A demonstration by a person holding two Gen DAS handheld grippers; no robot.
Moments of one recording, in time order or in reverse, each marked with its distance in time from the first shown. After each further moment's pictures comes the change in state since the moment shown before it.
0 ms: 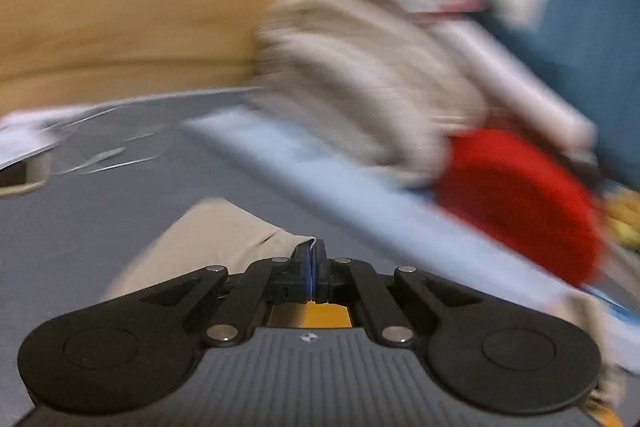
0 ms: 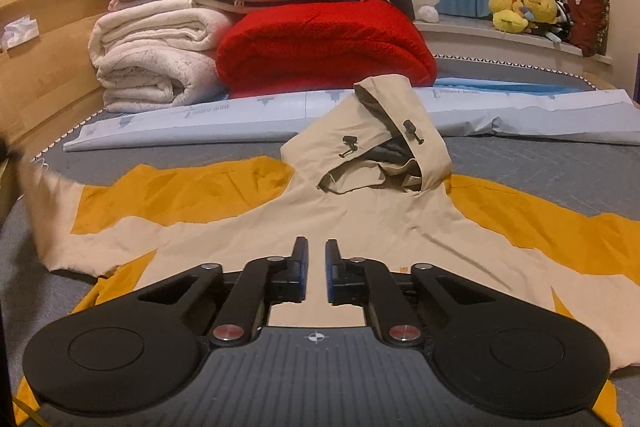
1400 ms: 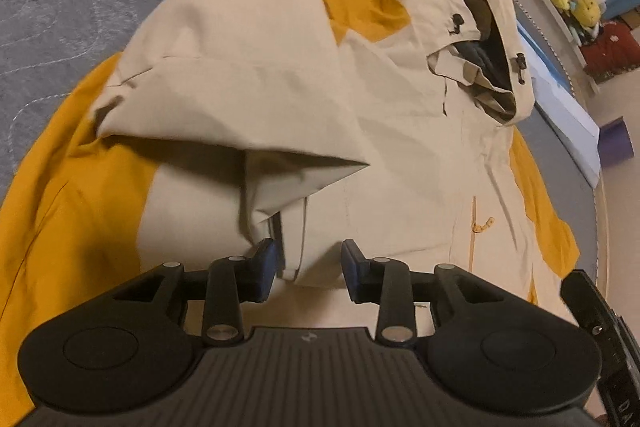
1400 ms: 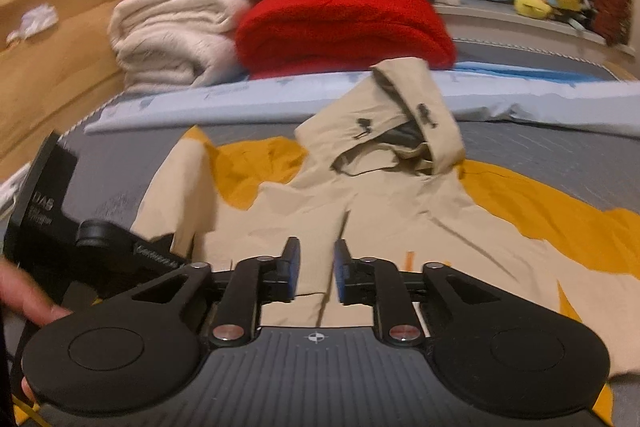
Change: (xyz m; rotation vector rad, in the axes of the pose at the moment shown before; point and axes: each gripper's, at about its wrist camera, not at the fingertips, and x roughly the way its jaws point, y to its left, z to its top) left arm 0.031 -0.192 -0.205 0.046 0.851 -0.180; right arm 0.001 -0.013 0.003 -0.036 0.071 0.087
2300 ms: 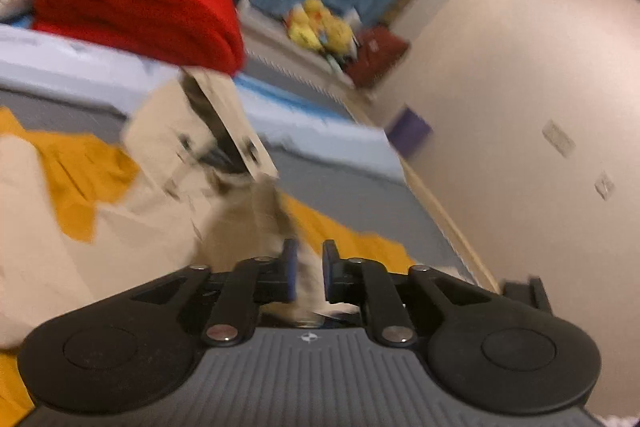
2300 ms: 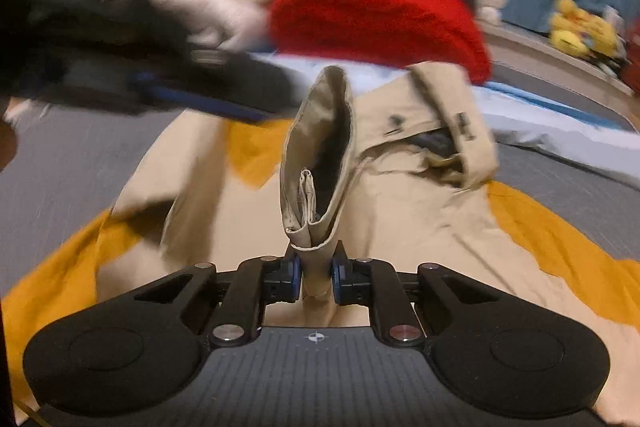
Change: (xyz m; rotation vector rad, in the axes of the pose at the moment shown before) left arm -0.106 -0.062 -0.015 0.432 -0.342 -0.530; right arm 0.021 0.024 -0.005 -0.131 0.003 -0.031
